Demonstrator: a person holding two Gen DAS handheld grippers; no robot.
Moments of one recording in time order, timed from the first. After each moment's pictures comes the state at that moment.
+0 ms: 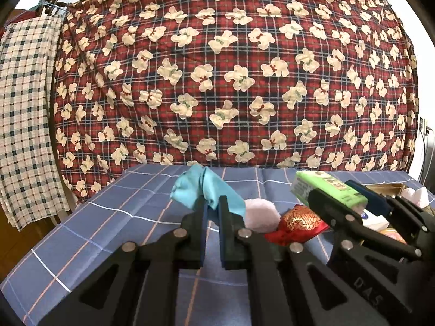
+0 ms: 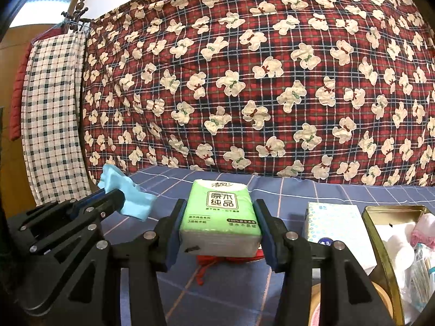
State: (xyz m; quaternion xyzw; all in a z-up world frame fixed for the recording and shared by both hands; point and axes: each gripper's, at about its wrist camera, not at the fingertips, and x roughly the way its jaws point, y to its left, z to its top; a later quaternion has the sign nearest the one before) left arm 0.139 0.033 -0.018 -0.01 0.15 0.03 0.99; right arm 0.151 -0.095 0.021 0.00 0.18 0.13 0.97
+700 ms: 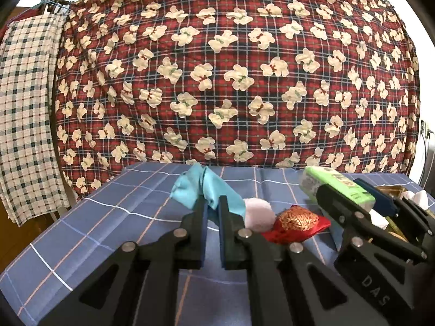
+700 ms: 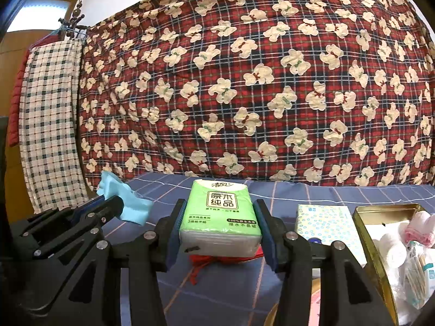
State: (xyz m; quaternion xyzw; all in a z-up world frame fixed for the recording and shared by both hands) left arm 0.138 0.024 -0.017 -0.02 0.16 0.04 0.99; right arm 0.142 -0.104 0.024 0.01 0.17 0.12 0.98
